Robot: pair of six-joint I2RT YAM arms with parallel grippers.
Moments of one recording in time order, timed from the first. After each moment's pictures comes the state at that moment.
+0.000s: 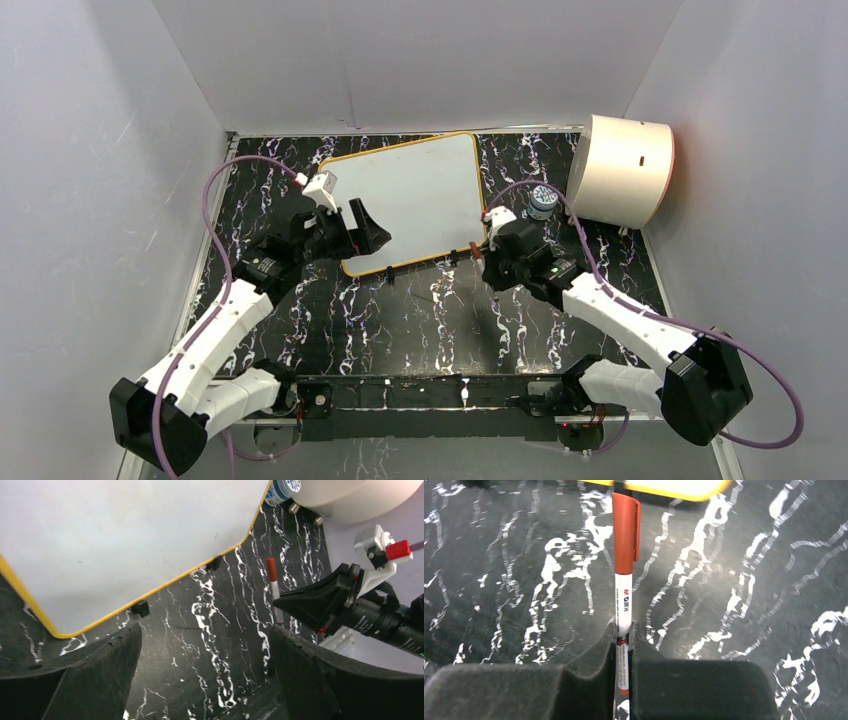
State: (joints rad) left arm -0.45 1.00 0.88 -0.38 0.19 -0.57; right arm 0.63 1.13 0.72 -0.40 0.01 0.22
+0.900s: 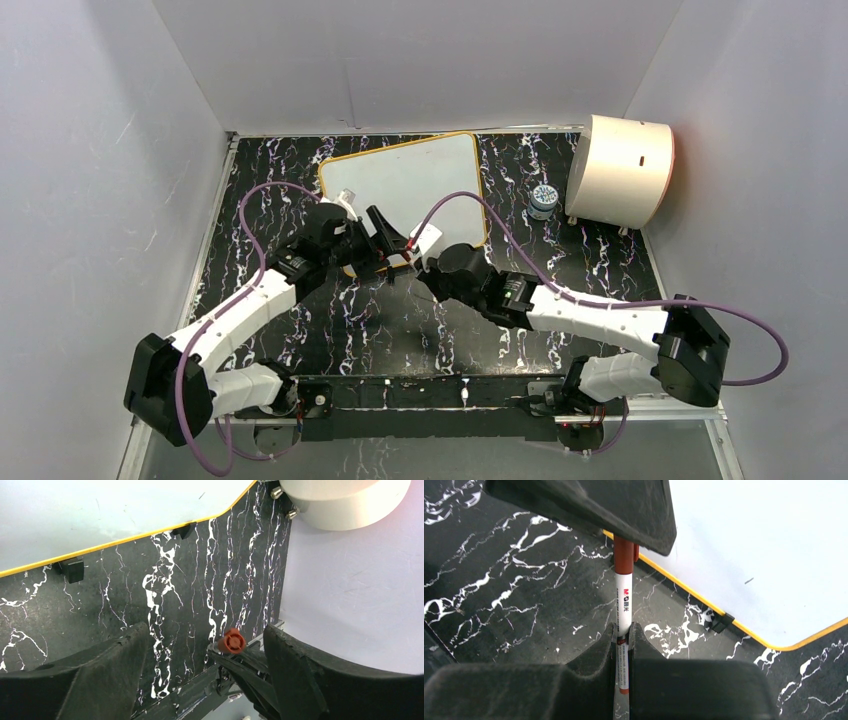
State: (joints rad) left arm -0.54 1.16 0.79 -0.22 0.25 -0.99; right arm 1.11 1.27 0.83 -0.09 0.24 0.02
